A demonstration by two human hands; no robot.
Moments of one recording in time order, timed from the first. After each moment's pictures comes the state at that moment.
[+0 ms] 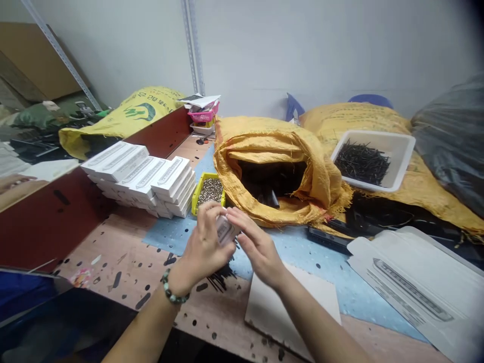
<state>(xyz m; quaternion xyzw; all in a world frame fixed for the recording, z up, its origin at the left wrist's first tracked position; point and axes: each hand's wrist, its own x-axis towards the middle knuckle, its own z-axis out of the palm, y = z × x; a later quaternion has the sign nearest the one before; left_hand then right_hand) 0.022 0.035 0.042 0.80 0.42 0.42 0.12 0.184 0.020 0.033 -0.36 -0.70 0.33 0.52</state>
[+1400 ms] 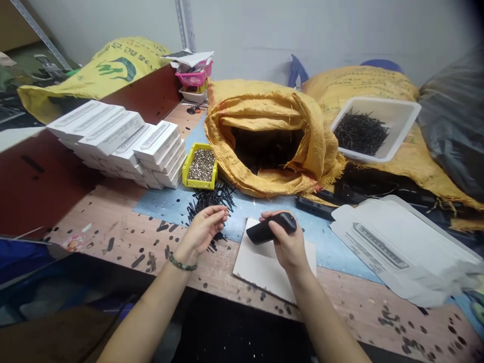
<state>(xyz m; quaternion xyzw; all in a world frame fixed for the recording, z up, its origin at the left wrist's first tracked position) 0.041 0.011 -0.024 0.28 0.44 0.43 0.73 0.237 -0.040 -0.024 -0.50 -0.42 0.44 0.62</state>
